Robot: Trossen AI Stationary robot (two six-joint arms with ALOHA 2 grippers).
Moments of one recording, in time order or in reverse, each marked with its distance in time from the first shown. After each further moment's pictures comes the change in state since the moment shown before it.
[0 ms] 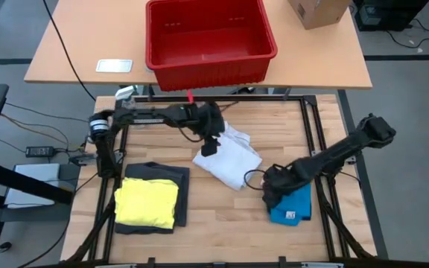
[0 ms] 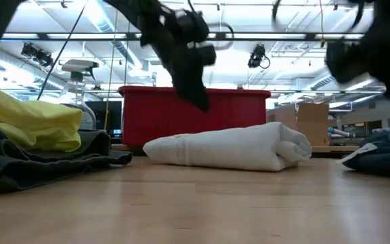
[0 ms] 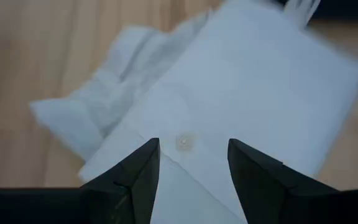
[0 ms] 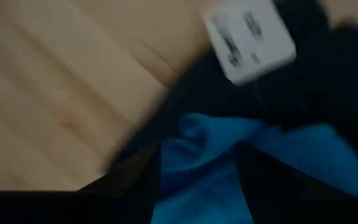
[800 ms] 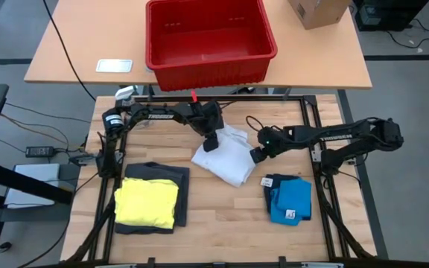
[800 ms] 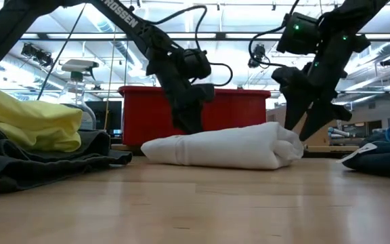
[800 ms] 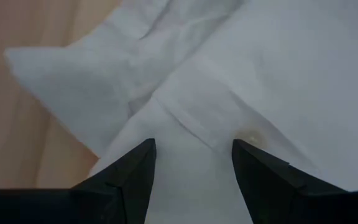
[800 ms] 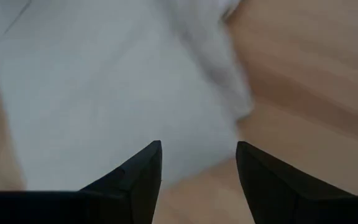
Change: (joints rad) left arm 0.102 0.169 0.001 0.024 0.022 -0.022; right arm -0.586 -0.119 -0.145 0.334 0.101 -0.343
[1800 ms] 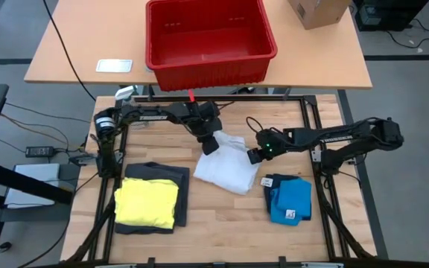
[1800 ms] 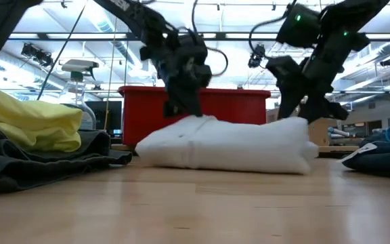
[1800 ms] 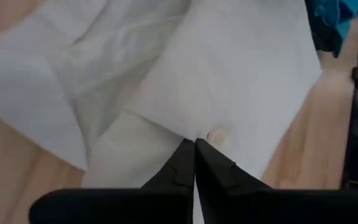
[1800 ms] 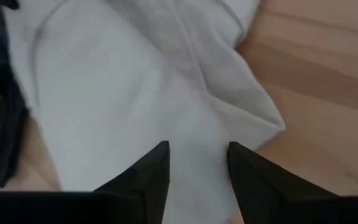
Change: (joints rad) left arm -0.038 -0.094 0.000 -0.112 0.270 -0.312; right arm 0.041 0.004 0.000 0.087 -0.030 0.114
